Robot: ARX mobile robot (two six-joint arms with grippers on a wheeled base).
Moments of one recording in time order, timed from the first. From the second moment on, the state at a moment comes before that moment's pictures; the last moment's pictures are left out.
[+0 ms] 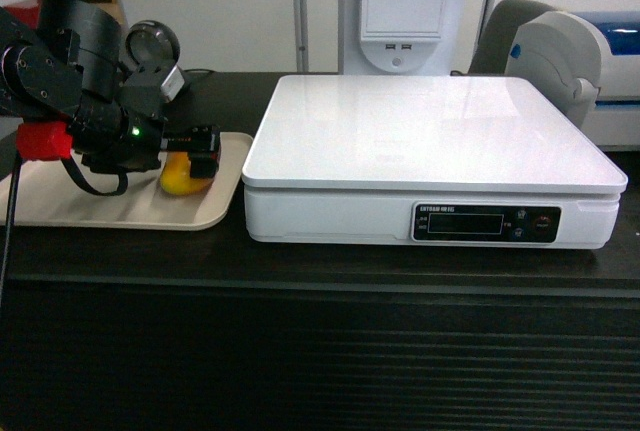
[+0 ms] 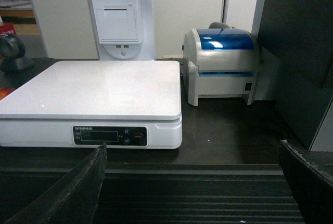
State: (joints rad) left arm -0.05 2.35 1.60 0.03 0.14 0.06; right arm 0.00 0.01 0.01 0.00 0.00 0.00
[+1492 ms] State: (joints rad) left arm -0.40 2.09 1.65 -0.04 0.08 -0.11; right arm 0.00 0.01 0.01 0.00 0.00 0.00
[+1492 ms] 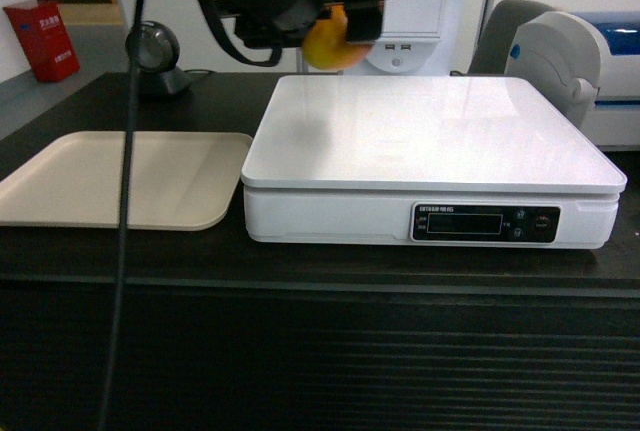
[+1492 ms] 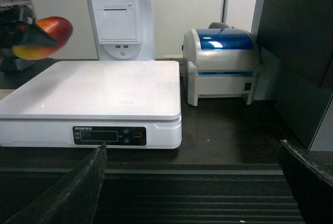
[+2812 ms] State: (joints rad) left arm -0.60 2.43 2.06 -0.26 -0.21 -0.16; right arm 0.00 0.01 0.01 0.00 0.00 0.00
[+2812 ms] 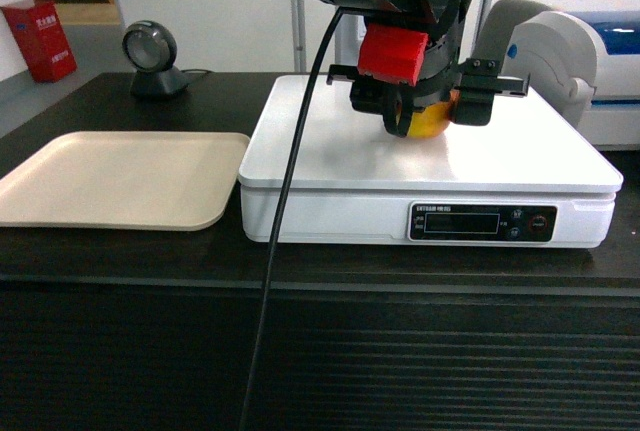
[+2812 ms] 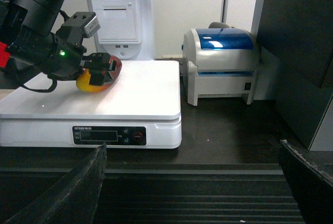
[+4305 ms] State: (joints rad) left arm -0.32 1.32 0.96 0.22 -0.09 0.01; right arm 0.00 0.01 0.01 0.00 0.00 0.00
